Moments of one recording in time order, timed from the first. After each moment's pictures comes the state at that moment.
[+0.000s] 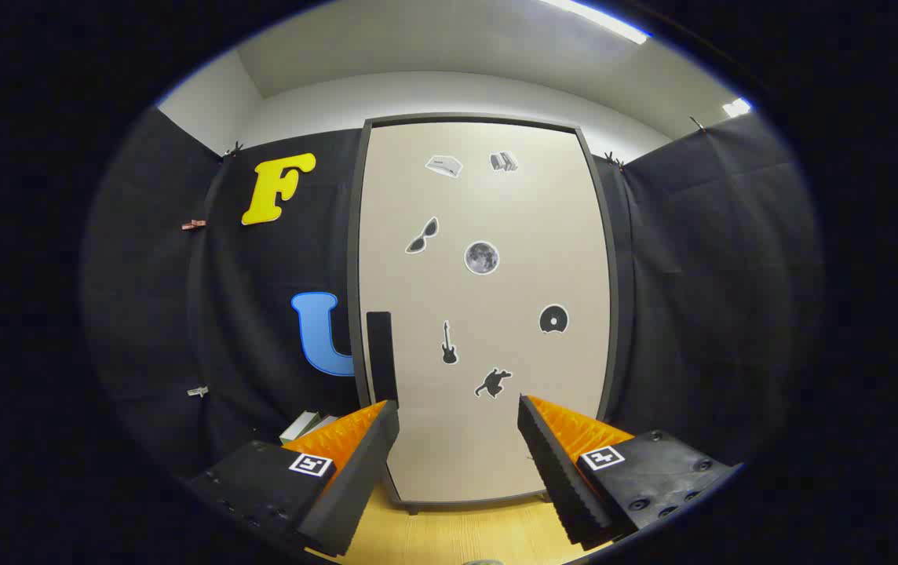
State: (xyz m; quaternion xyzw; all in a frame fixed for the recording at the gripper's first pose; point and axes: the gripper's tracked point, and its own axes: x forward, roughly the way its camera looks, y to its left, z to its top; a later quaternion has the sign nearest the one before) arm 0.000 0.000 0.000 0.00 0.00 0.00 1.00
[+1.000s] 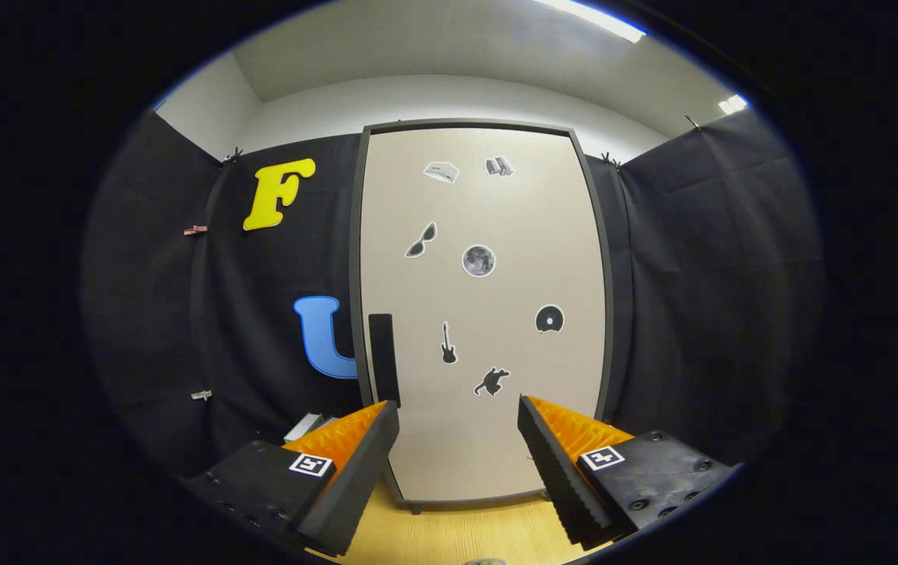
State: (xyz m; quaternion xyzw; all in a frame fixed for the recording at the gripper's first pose) arm -0.011 -0.001 -0.001 0.01 0.00 0.01 1.00
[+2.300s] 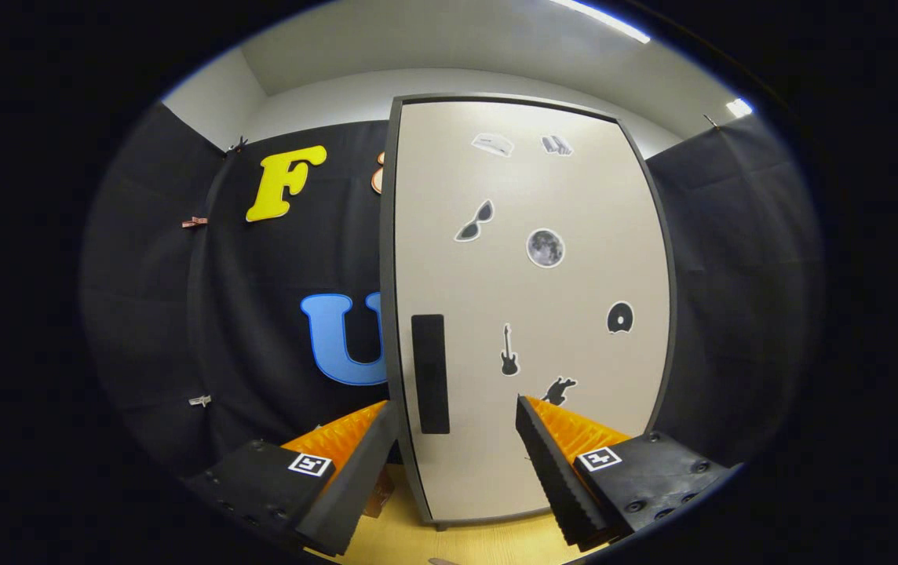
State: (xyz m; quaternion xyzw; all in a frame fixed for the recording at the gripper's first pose) arm 0.070 0.069 -0.017 0.01 0.00 0.01 1.00
